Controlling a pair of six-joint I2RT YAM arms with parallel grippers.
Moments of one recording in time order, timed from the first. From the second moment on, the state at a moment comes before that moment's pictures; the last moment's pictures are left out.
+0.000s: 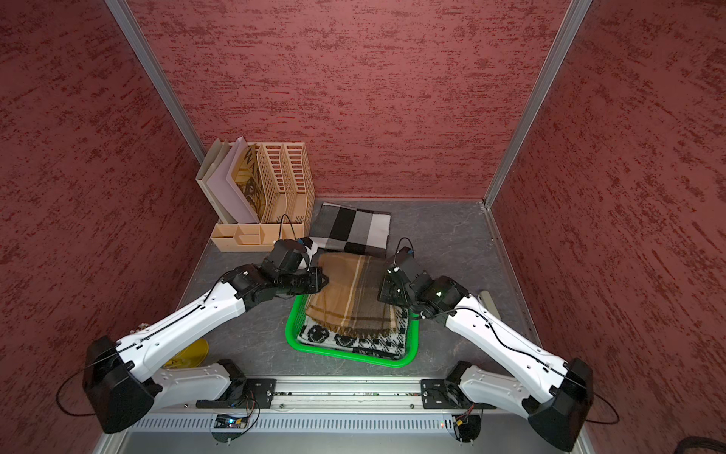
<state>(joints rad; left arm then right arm) -0.69 1.22 1.01 -0.64 0.12 -0.69 0.79 1.10 1.01 -0.81 0.04 0.94</state>
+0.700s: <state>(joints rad) -0.74 1.21 0.93 -0.64 0.08 -0.74 0.83 1.07 0.94 -0.85 0.12 1.00</state>
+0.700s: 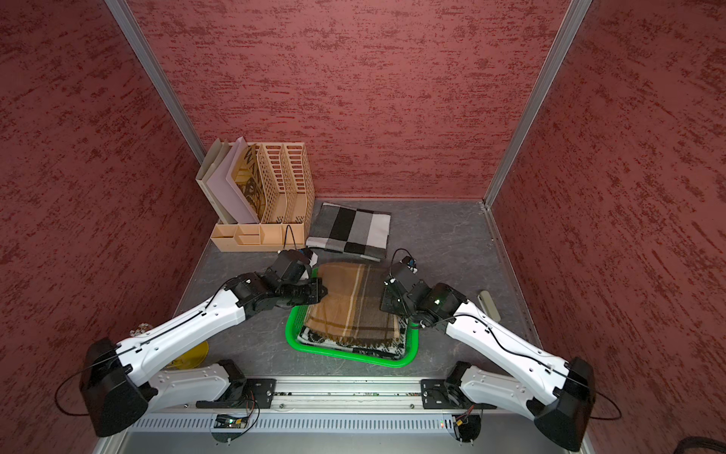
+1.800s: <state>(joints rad) -0.83 1.36 0.85 -0.57 -0.12 -0.77 0.84 1.22 0.77 -0.68 0.15 1.06</state>
